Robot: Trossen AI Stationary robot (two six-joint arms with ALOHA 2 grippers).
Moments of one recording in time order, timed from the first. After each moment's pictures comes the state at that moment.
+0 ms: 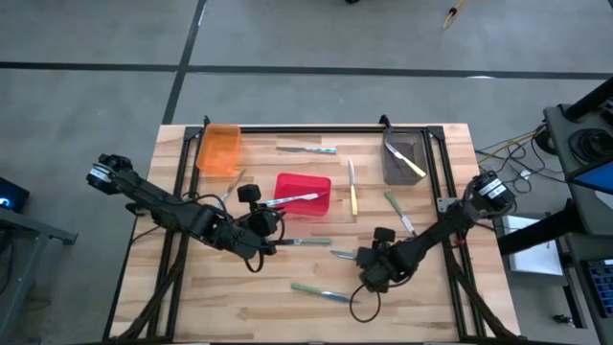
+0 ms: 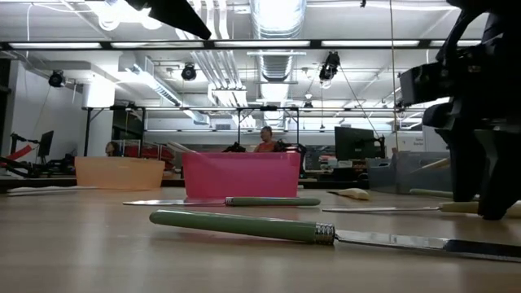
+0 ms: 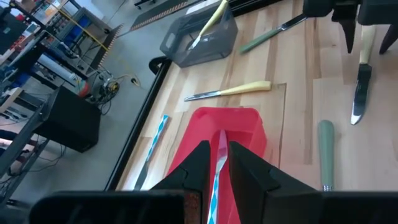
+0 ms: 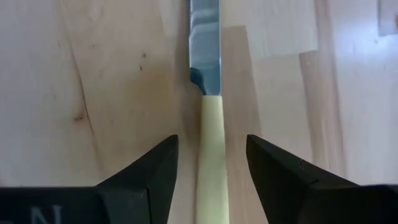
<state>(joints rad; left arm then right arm) -0.44 1.38 1.04 -0.44 -0.89 -0.09 0.55 1.77 0.99 -0.71 0.24 0.71</state>
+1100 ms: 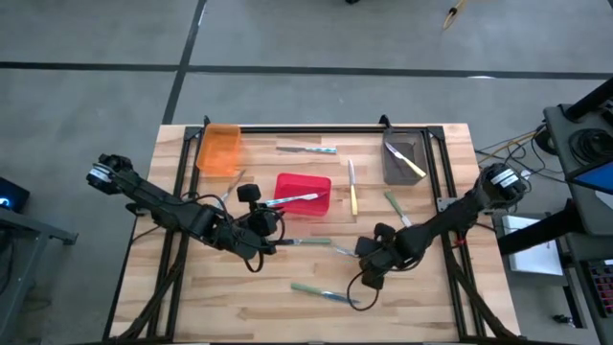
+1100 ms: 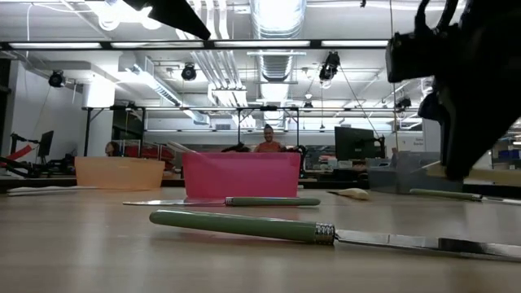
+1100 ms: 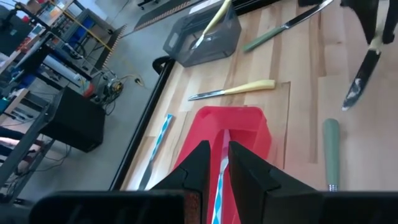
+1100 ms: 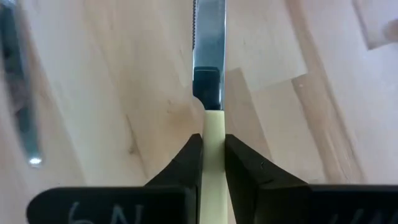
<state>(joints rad) -0.44 1.38 1.04 -0.45 -0.91 -0.08 0.49 1.60 0.95 -0.62 0.16 0.83</state>
